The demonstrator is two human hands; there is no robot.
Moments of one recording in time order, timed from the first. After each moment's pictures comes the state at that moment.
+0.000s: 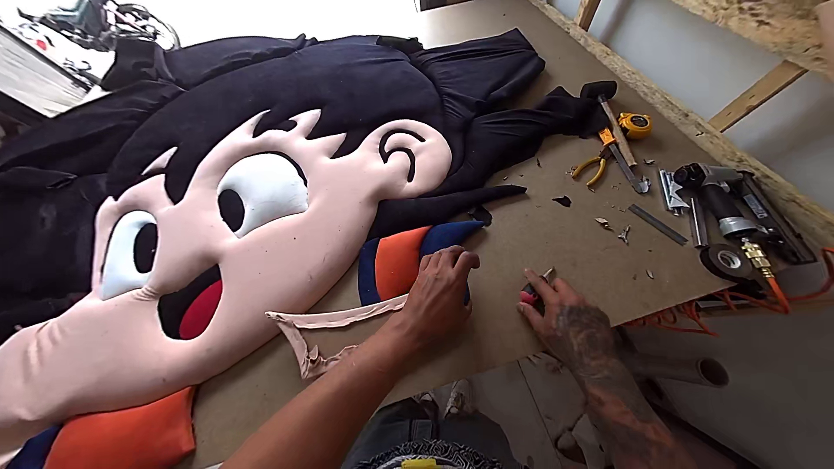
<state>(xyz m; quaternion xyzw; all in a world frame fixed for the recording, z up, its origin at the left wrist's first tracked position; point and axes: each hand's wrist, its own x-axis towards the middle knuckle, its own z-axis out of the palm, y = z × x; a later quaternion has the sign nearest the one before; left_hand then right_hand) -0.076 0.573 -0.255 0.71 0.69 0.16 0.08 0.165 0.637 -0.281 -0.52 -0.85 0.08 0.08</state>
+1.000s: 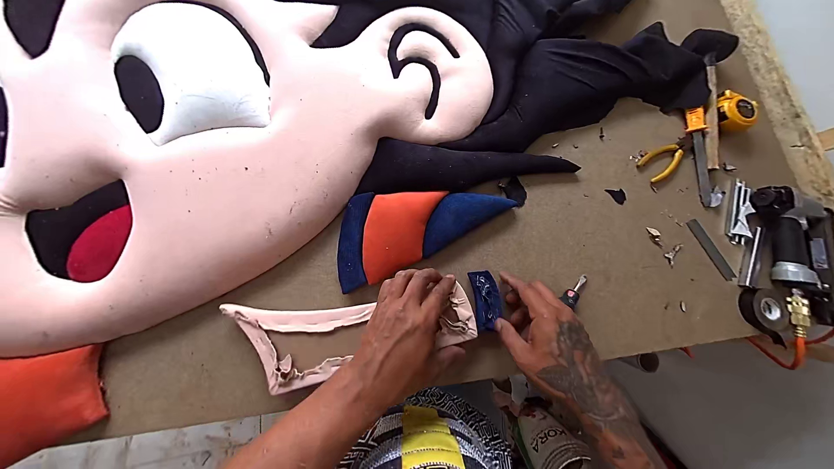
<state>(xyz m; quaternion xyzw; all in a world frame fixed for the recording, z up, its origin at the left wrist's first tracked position) -0.092 0.504 -0.289 0.62 0.75 0.16 0.15 0.112 0.640 -0.275 -0.41 -0.86 0.29 0.01</state>
